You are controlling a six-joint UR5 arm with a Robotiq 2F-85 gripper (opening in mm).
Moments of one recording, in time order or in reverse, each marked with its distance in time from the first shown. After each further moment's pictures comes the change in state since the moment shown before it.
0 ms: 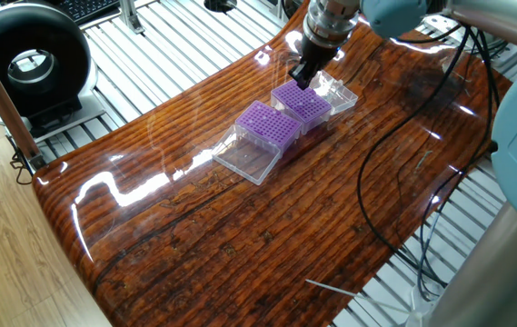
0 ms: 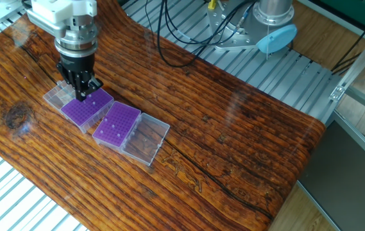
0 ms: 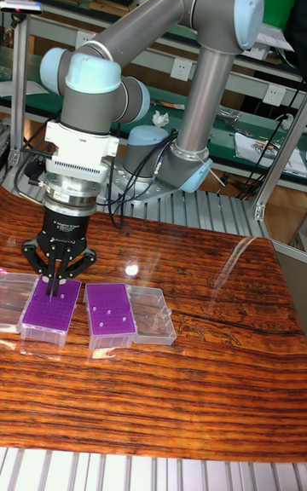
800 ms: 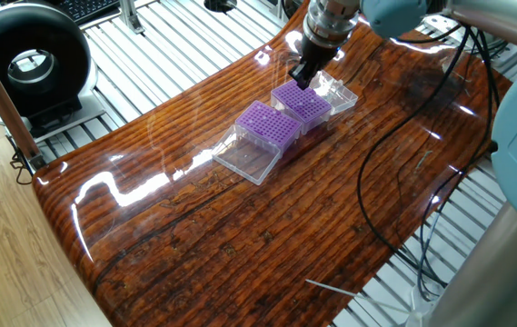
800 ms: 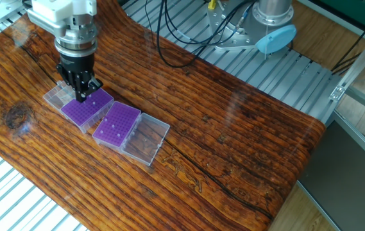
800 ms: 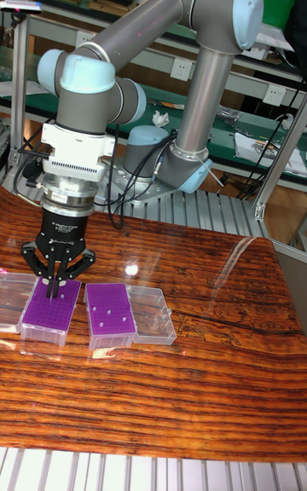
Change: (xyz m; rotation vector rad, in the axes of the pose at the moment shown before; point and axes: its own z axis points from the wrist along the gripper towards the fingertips) arm -0.001 0.001 0.004 -0.022 -0.022 -0.014
